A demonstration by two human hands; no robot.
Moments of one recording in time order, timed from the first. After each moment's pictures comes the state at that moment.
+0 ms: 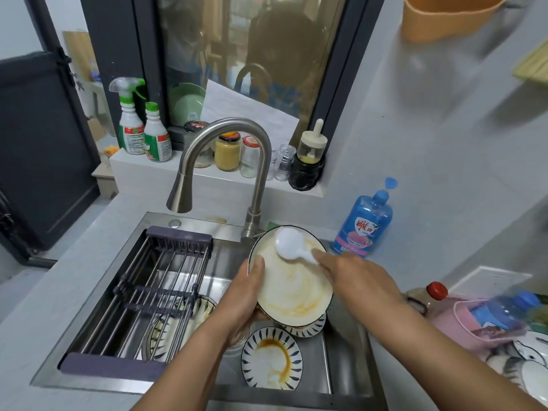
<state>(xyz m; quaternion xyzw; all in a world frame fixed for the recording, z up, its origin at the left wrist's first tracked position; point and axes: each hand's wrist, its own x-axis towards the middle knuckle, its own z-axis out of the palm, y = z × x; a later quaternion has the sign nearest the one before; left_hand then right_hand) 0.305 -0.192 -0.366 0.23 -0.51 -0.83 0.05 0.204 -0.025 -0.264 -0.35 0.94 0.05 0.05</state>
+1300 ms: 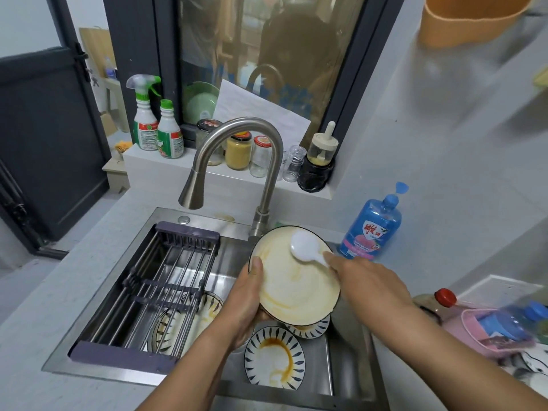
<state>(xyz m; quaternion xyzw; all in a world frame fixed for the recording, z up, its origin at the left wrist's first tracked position) 0.316 -0.191 -0.370 0.24 -0.47 -0.85 0.09 0.215 -0.032 -0.252 -0.32 0.94 0.12 0.07</state>
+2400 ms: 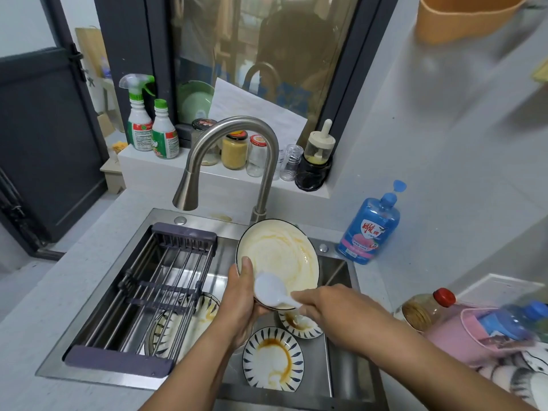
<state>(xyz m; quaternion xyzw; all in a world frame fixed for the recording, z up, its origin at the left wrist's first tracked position) 0.300 -0.190 -0.385 0.33 -0.38 -0.85 0.14 0.235 -0.033 -0.260 -0.39 0.89 0.04 0.23</state>
